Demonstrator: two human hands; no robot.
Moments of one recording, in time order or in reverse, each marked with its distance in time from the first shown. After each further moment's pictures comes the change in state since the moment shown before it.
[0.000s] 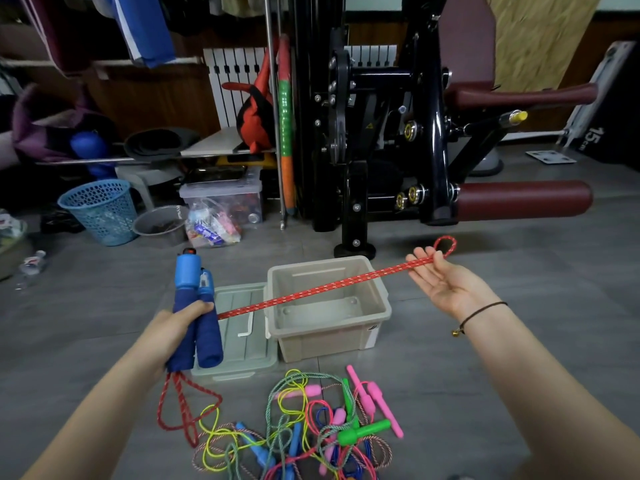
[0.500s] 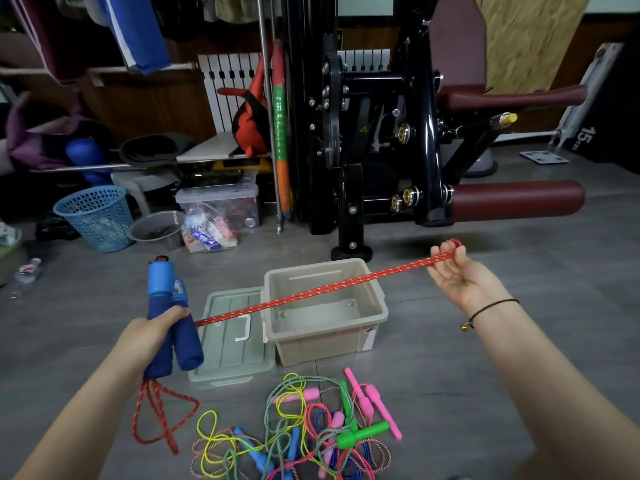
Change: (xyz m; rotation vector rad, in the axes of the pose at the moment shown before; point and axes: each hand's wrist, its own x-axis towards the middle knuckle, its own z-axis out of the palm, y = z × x) left_hand 0.015 -0.007 -0.018 0.074 0.097 0.000; right_hand 0.006 -0.024 -0.011 0.132 0.121 -0.096
